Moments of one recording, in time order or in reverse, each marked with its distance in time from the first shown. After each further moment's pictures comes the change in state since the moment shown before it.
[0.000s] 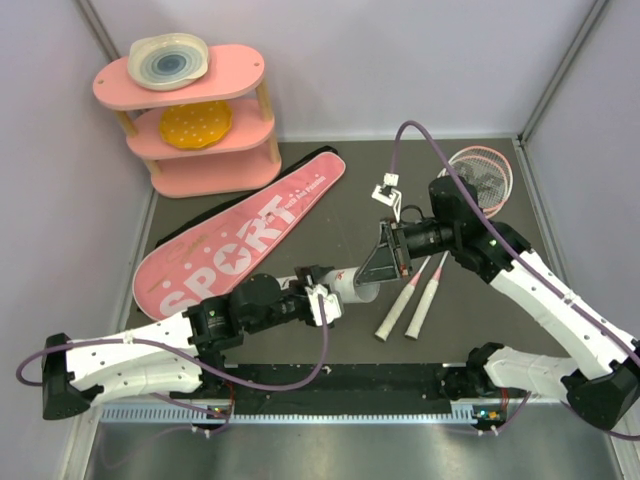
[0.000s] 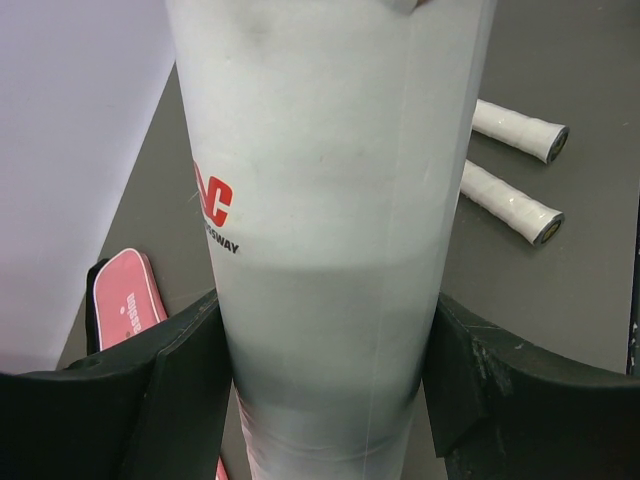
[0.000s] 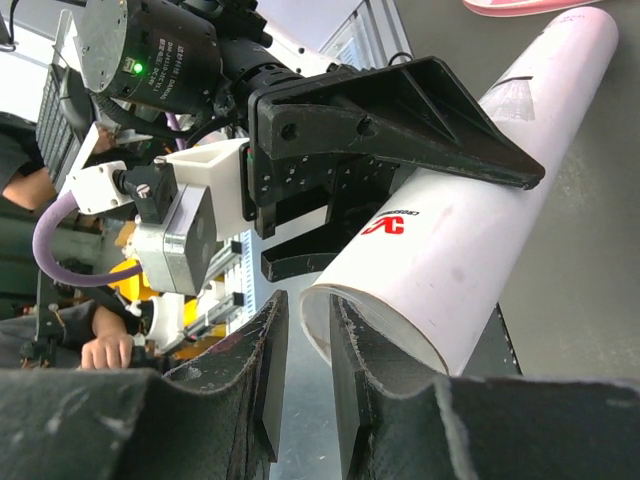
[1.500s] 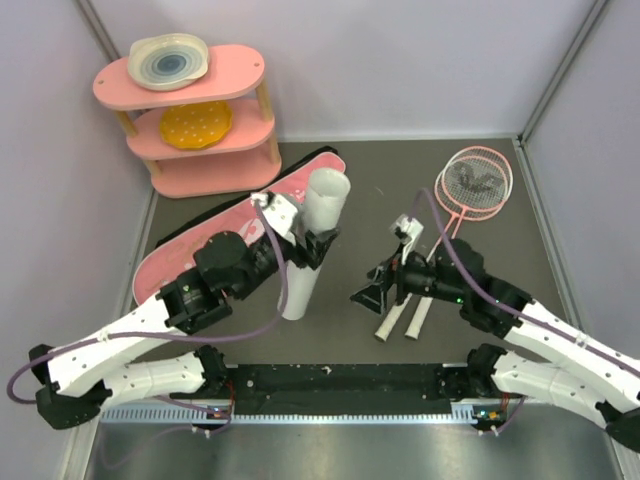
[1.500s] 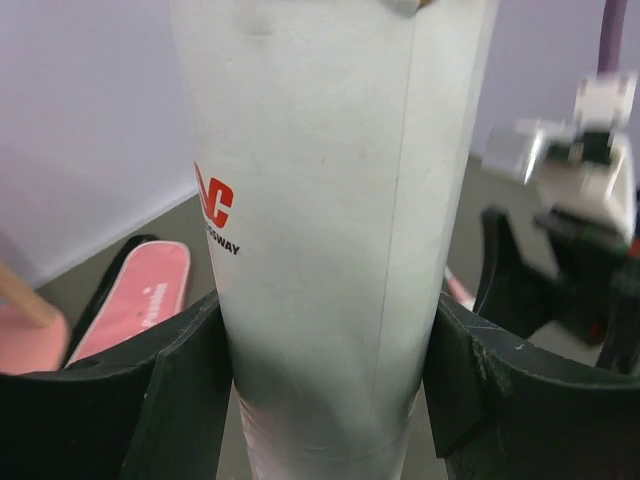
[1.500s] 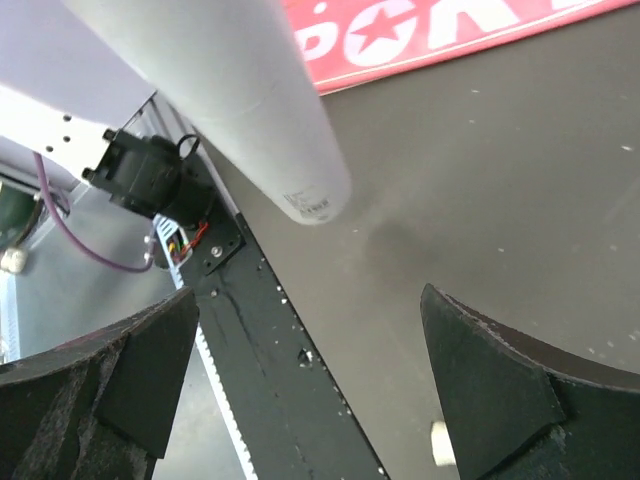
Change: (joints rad) left arm 0.101 0.057 0.313 0.031 -0.257 -0.407; right arm 0.172 -0.335 -0.431 0.288 0.675 -0.060
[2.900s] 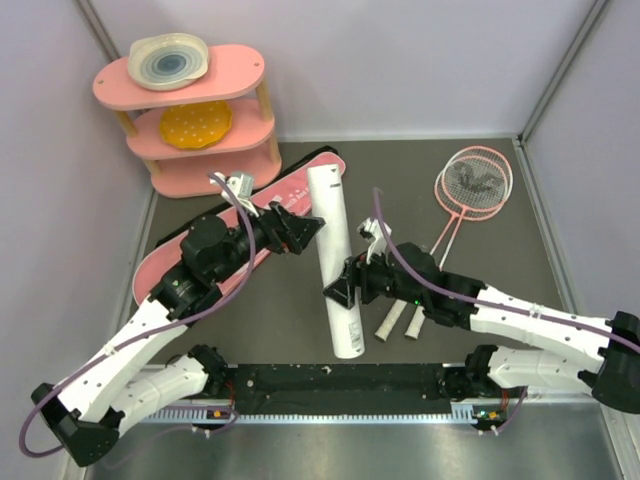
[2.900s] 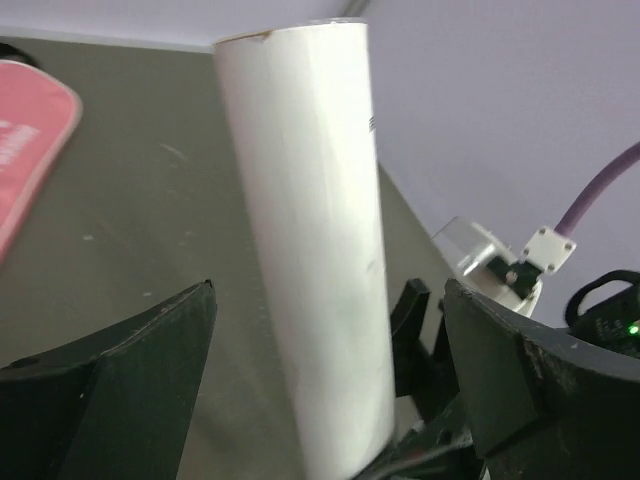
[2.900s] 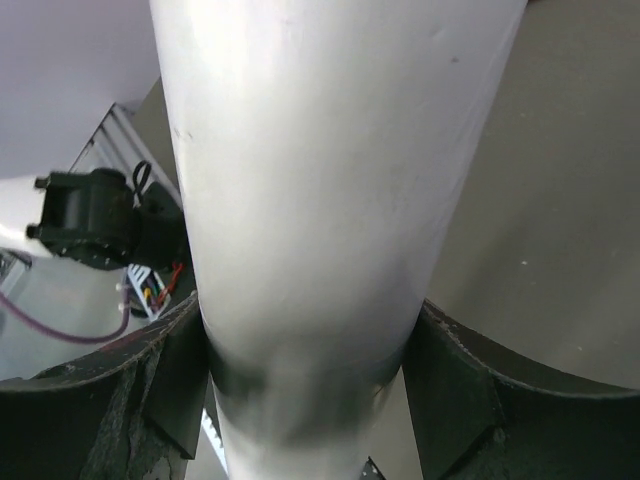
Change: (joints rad) left arm 0.420 -0.022 -0.065 -0.016 0.426 -0.752; right arm 0.245 0.287 0.029 0.187 0.295 0.096
